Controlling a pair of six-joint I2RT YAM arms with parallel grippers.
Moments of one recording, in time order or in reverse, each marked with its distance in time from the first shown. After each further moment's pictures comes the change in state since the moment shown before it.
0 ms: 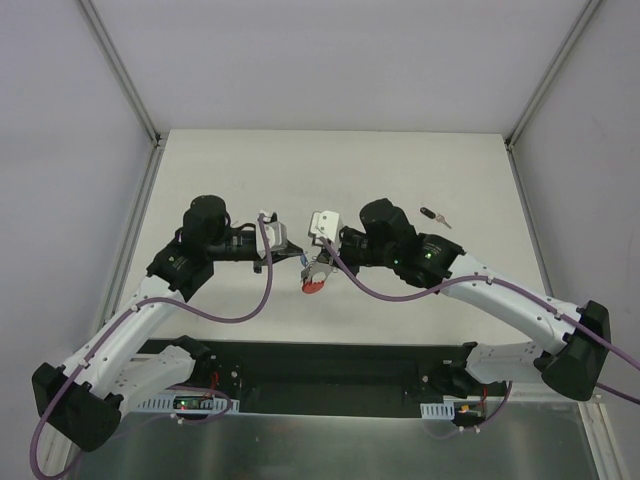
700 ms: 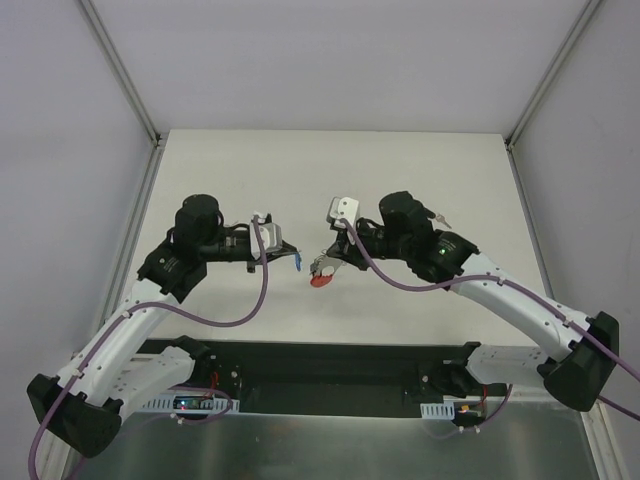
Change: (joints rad) left arm 0.037 -0.026 0.056 -0.105 -0.016 0.052; right arm -0.122 -0.057 -0.050 0.019 -0.111 0.089
